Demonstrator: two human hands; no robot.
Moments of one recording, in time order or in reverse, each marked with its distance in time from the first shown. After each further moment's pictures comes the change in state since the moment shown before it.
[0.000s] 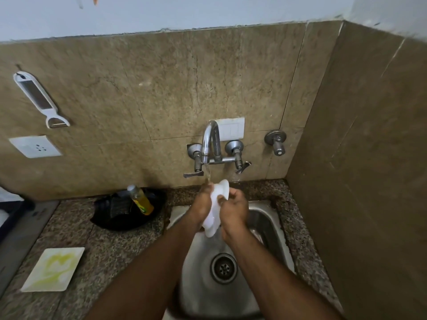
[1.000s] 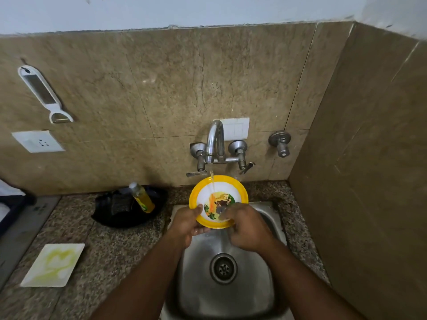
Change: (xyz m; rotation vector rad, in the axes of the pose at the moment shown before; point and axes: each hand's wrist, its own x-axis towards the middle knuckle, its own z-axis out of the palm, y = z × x) left_hand -0.008 -0.049 -0.056 -0.171 -0.004 -0.059; right_hand 0.017 -0.003 -0.073 -1.040 -0.616 -0.972
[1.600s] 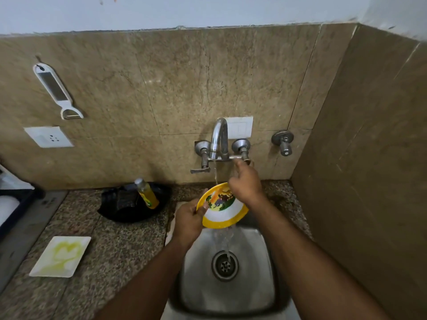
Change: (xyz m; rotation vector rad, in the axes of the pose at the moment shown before) left_hand -0.017 -0.018 -0.007 0.374 0.082 0.599; right_hand 0.081 -0.025 -0.037 0.401 0.157 0.550
